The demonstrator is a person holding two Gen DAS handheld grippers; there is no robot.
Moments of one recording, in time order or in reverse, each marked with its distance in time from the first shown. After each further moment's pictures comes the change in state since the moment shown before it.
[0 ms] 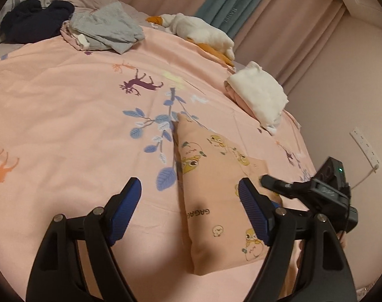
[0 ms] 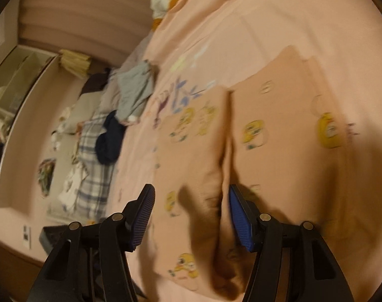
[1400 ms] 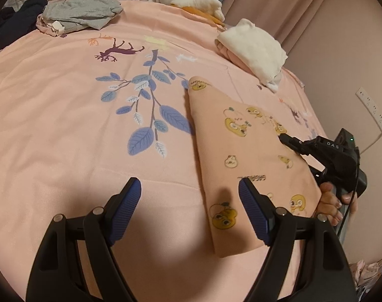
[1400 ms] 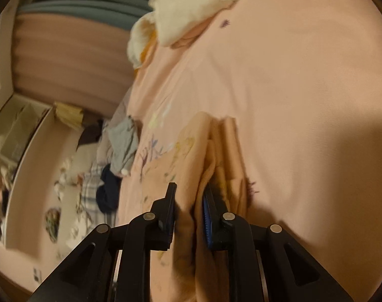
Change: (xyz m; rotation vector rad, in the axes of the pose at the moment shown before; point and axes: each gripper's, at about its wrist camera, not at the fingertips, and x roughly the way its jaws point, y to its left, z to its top) left arm 0.042 -0.023 -0.029 0.115 0.177 0.059; right arm -0.047 -0.084 0.020 0.204 -0.265 0.020
